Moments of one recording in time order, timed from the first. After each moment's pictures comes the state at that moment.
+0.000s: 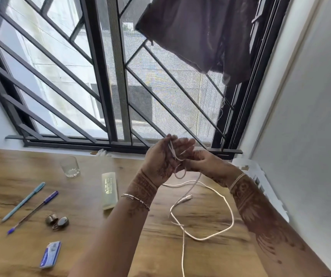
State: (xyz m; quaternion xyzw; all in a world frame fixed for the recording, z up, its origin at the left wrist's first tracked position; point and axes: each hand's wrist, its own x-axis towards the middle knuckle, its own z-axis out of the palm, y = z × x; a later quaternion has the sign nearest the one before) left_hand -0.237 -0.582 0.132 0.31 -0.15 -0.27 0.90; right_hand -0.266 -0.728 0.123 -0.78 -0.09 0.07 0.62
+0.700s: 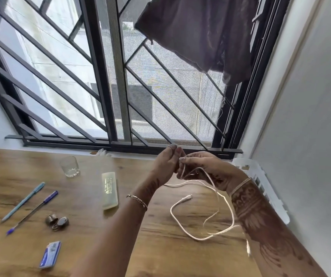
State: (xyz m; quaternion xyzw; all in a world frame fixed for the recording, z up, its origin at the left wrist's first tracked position) left_hand -0.220 -0.589 0.093 0.74 -0.26 -0.02 0.63; right_hand -0.282 -0.721 0.135 -0.70 -0.03 0.15 0.70
